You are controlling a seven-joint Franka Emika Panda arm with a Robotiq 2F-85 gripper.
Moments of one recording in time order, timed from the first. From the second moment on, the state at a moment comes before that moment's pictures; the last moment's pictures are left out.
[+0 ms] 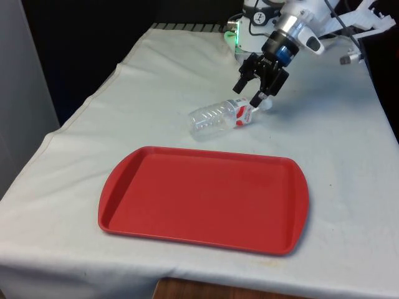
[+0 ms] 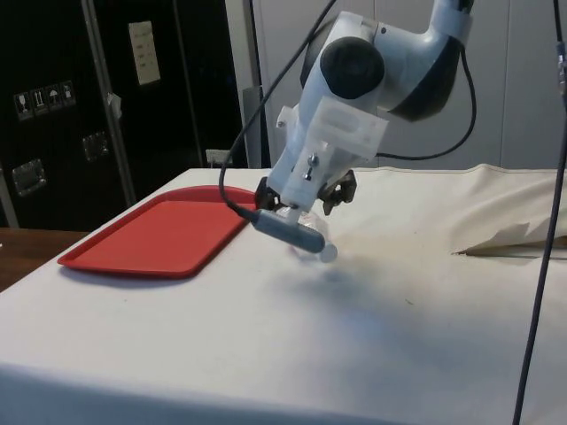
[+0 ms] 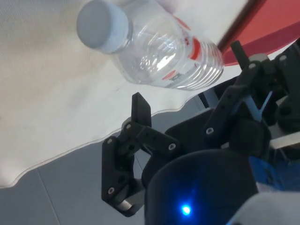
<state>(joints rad) 0.10 0.22 0.07 -2.51 -1.59 2.48 -0.49</state>
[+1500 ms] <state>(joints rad) 0.11 0.29 0.07 -2.50 -1.70 2.38 -0.50</state>
